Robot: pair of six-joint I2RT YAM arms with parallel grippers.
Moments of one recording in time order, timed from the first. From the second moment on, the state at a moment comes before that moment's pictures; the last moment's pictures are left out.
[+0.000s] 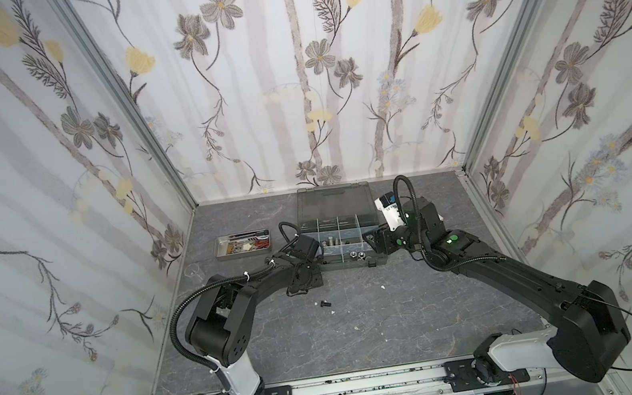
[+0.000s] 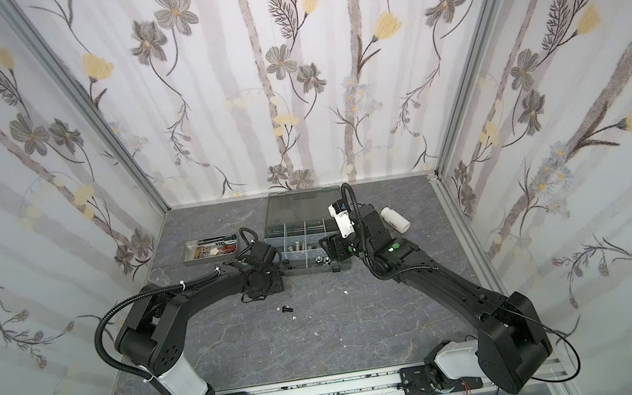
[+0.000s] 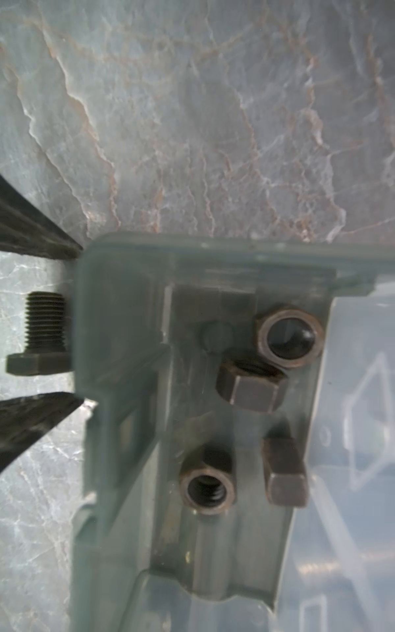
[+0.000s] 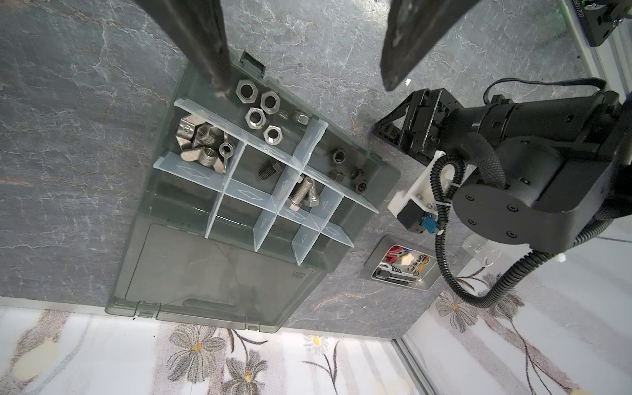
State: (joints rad) left arm -0.55 1.75 1.01 -0.48 -0.06 -0.62; right arm 0.55 1.32 0.99 -0.22 -0.17 0.23
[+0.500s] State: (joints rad) left arm -0.58 1.75 1.00 -0.46 -0.06 -0.62; right arm 0.55 1.31 0.99 -0.21 -0.17 0.23
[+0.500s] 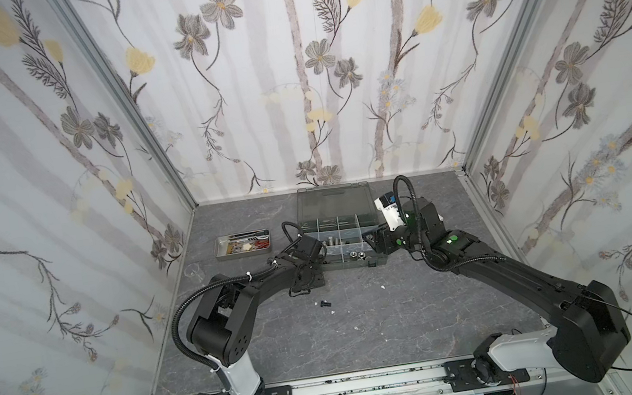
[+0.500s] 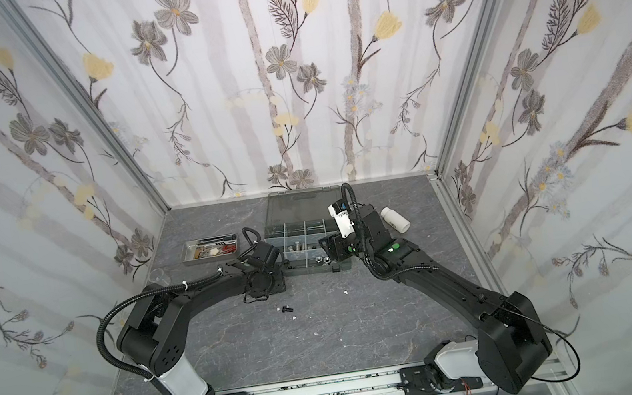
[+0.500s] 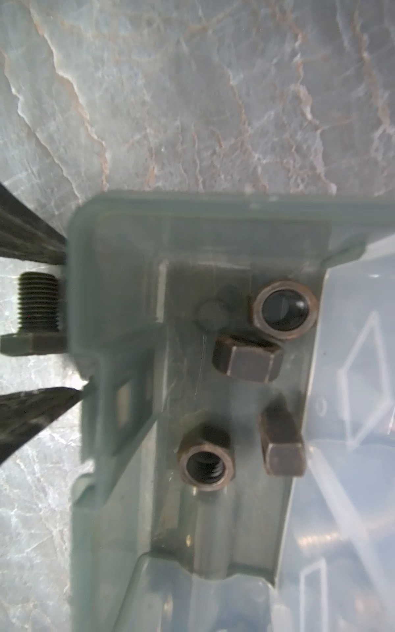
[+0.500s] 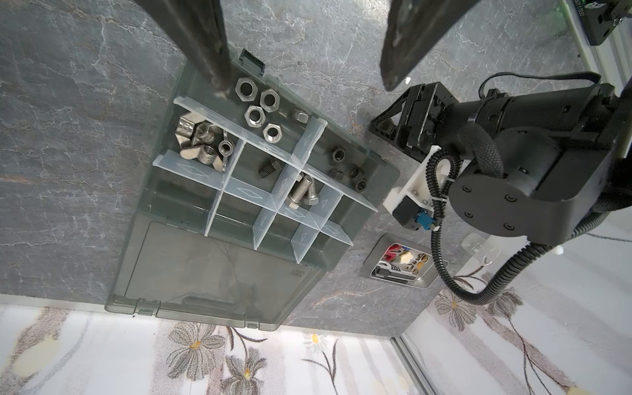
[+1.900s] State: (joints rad) left arm -0.58 1.69 1.07 -0.56 -0.04 -0.62; right arm 0.56 1.28 0.97 -0.20 -0.17 0.23
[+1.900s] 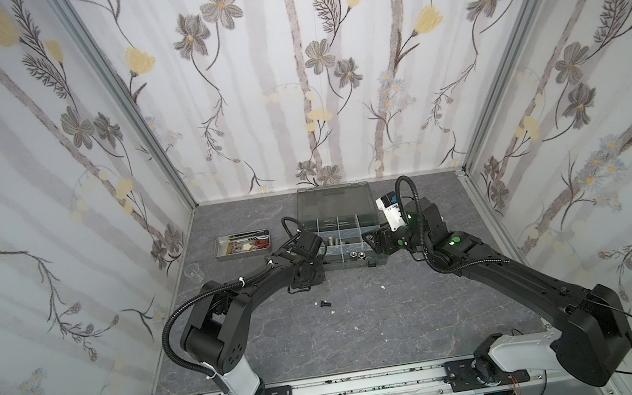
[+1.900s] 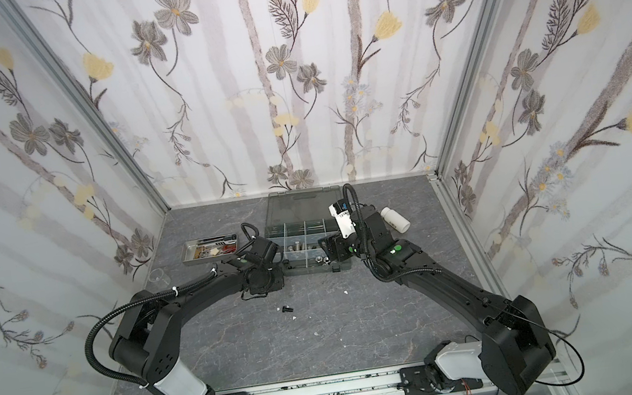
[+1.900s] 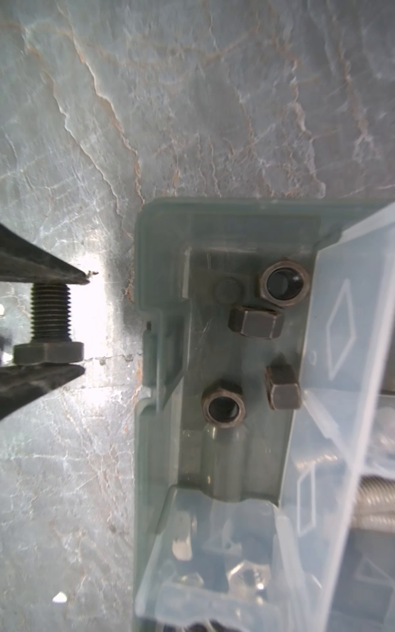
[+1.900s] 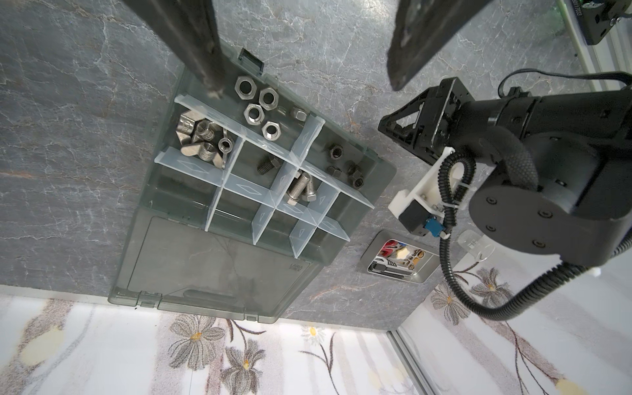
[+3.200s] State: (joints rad) left arm -0.62 2.01 1.67 -0.72 0.00 -0.55; right arm 0.56 1.08 0.69 -0.17 -0.09 0.29
